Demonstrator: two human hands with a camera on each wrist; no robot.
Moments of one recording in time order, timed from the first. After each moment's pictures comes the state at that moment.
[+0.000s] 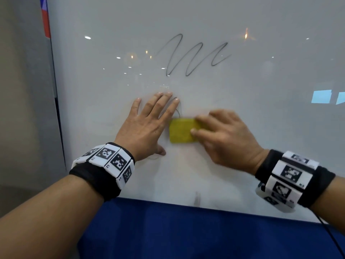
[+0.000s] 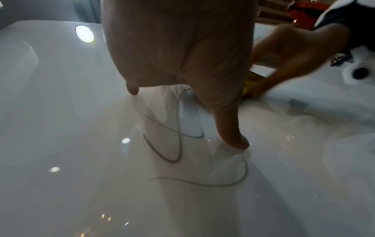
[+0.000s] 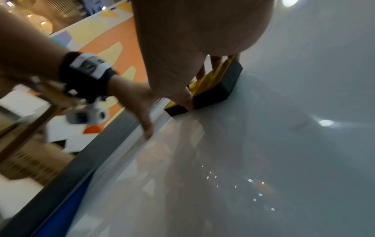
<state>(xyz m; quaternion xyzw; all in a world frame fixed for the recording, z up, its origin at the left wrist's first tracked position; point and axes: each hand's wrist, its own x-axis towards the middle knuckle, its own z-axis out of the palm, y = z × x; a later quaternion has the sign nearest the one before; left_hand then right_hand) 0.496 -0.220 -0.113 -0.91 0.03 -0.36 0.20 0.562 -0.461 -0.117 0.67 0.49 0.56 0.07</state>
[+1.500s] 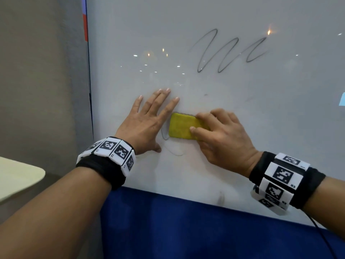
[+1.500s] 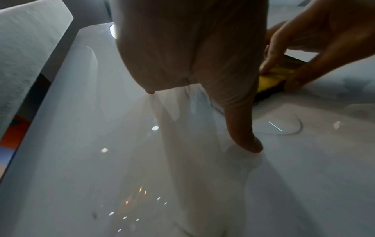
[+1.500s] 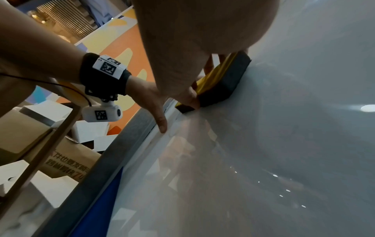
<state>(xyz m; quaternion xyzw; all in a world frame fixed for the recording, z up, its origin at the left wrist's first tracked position) 0.480 -0.156 -0.119 -0.93 0.01 -0.33 0.17 0.558 -0.391 -0.132 0.67 0.48 0.57 0.04</state>
